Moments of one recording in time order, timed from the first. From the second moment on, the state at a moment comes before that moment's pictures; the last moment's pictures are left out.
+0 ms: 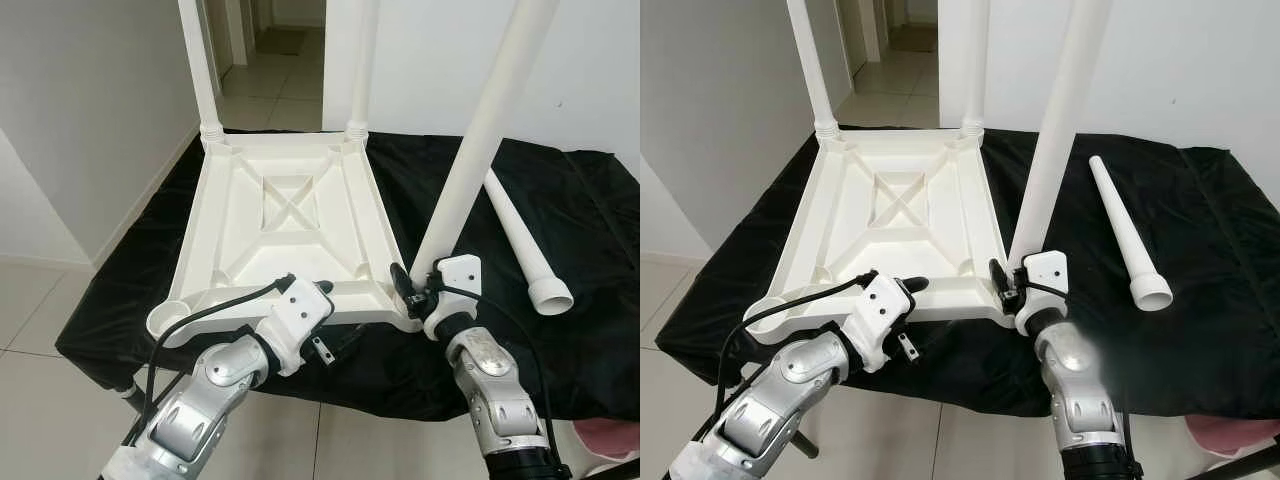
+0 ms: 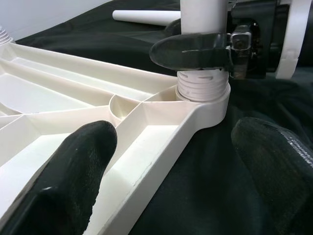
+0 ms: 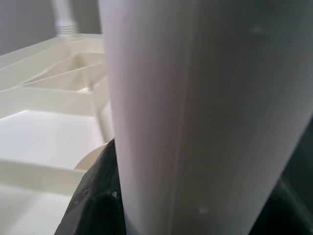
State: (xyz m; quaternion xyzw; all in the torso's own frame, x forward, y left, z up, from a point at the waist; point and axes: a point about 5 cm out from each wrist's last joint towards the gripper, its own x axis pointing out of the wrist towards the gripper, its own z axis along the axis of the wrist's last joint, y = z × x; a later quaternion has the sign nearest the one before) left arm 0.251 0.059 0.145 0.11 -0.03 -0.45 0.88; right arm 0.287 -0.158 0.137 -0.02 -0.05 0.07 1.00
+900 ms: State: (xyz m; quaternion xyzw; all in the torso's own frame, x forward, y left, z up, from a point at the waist) left arm 0.254 0.063 0.148 0.11 -0.03 -0.45 0.89; right arm 0.272 -0.149 0.136 -0.01 -0.04 -0.14 0.99
